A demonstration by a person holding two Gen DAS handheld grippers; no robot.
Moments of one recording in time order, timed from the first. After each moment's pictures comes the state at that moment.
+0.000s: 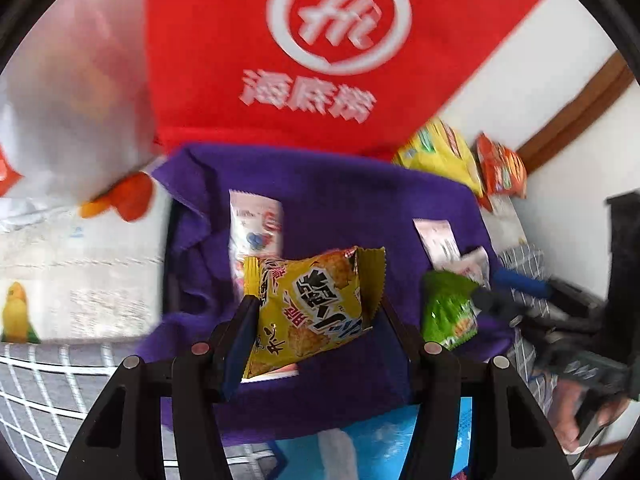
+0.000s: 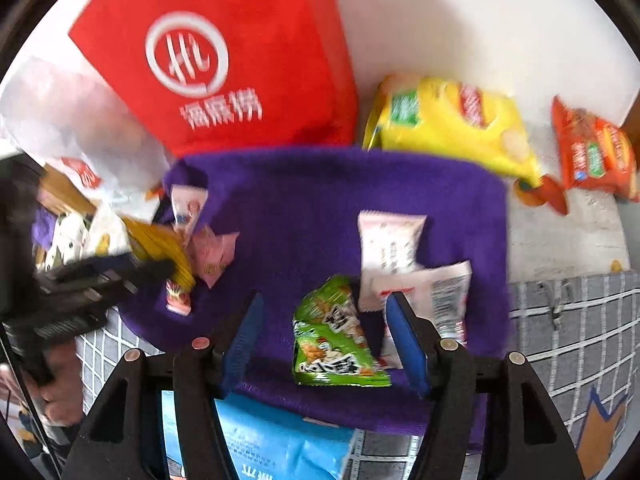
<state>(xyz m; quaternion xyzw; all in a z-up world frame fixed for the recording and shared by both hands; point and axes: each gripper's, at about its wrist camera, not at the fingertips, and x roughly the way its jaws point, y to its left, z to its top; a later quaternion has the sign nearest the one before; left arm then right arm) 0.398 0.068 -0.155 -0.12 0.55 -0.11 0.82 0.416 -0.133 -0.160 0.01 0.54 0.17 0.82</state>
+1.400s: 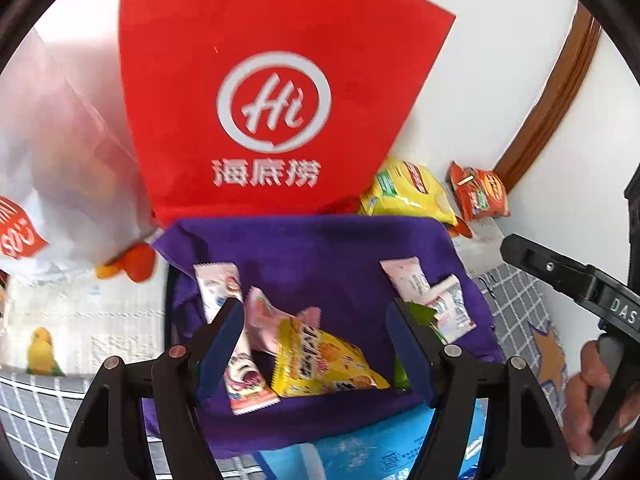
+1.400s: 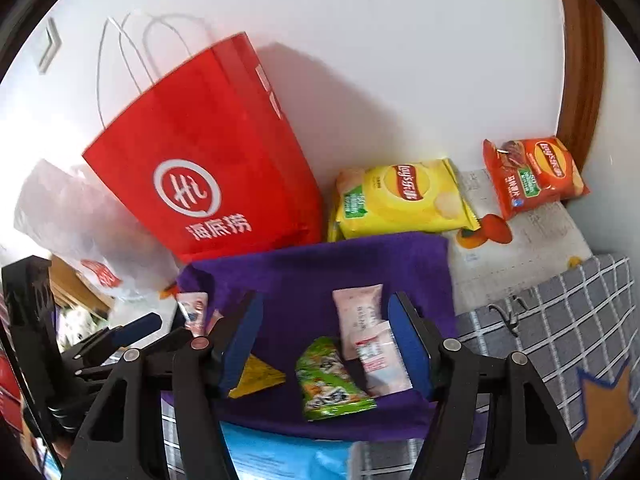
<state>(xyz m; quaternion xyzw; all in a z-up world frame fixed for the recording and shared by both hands) 0.376 0.049 -0.105 -0.07 0.45 -0.10 0.89 0.395 -0.174 -0.100 0.11 0.42 0.11 0.89</state>
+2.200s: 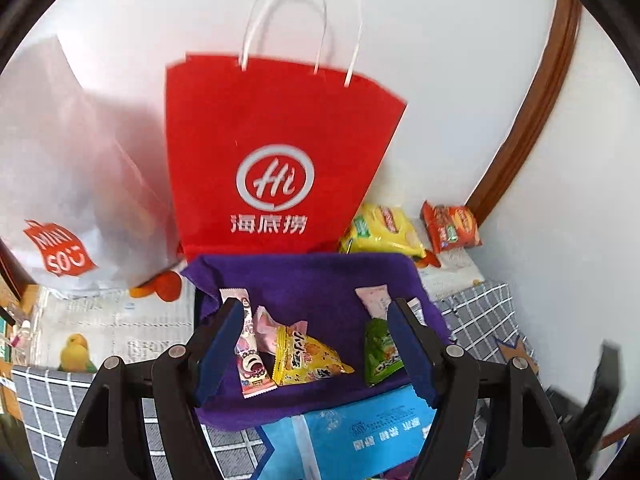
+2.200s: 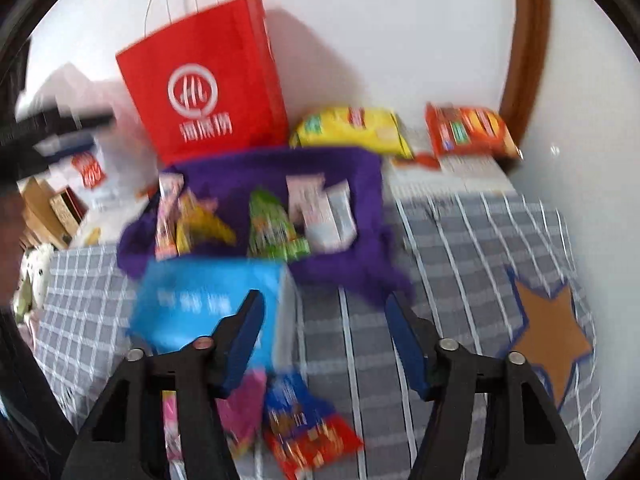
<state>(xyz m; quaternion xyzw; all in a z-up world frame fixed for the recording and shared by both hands) 0.322 0.065 -0.031 -0.08 0.39 -0.11 0.91 0.248 -0.204 -0.136 0.01 0.45 0.07 0.89</state>
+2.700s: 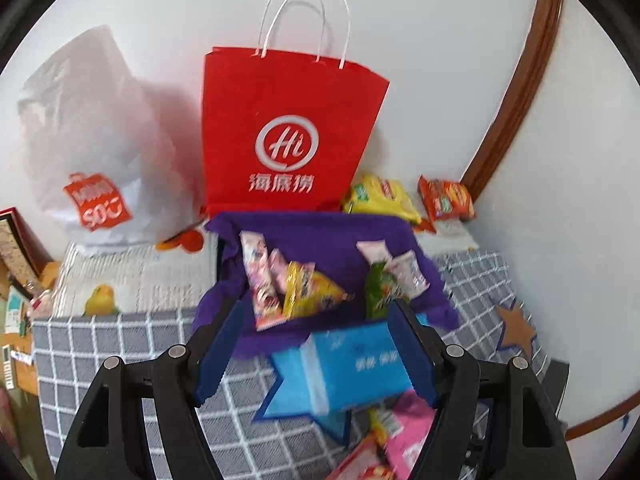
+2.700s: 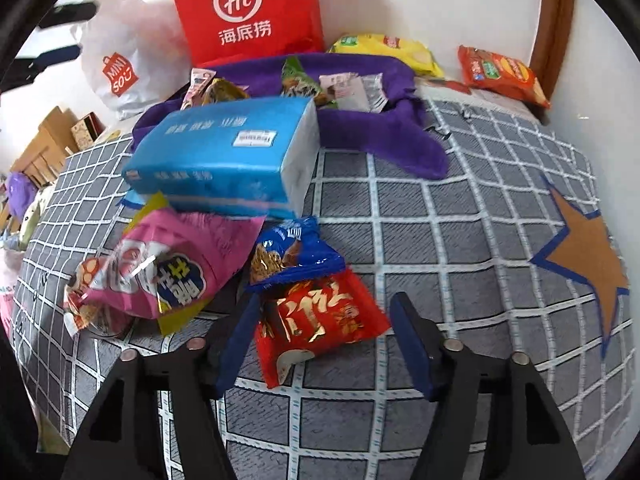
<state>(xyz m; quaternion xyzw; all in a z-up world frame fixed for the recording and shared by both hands) 0.243 0.073 -0.035 -0.07 0.41 -0.09 0.91 0.182 -0.201 -0.213 -0.03 0.49 0.13 0.86</state>
